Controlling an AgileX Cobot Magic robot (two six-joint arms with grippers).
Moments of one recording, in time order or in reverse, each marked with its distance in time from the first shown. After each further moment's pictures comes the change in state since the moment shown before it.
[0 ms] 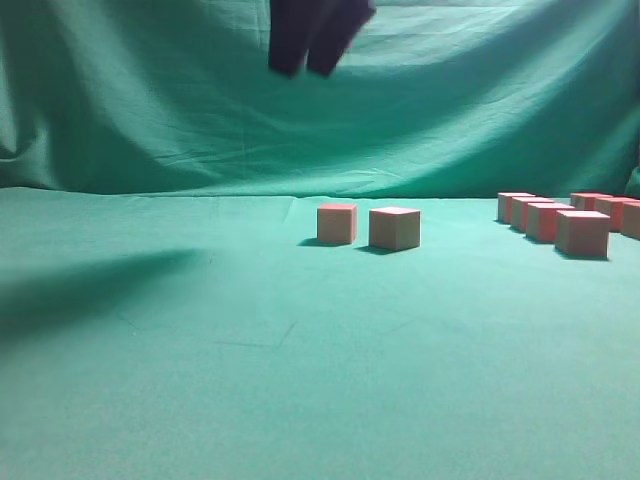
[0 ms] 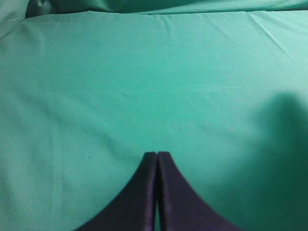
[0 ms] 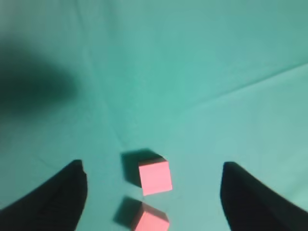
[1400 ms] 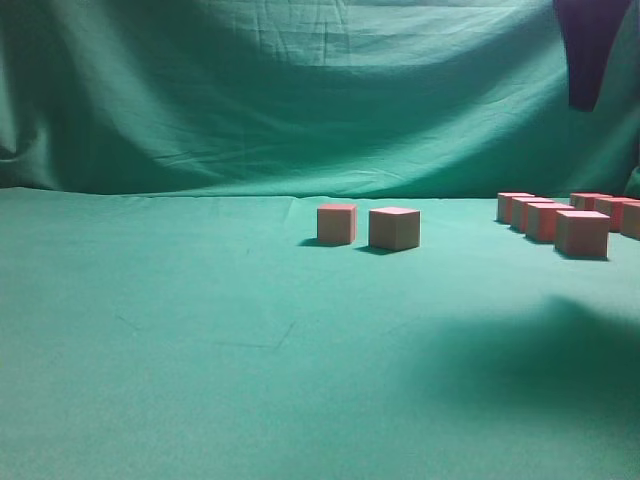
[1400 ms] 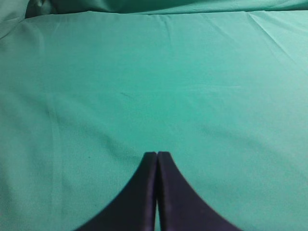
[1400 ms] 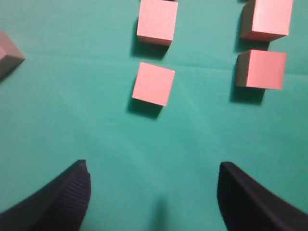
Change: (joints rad) left arm 0.000 0.000 0.000 0.000 0.000 0.000; right arm -0.287 -0.485 0.892 -0.218 -0.251 0.935
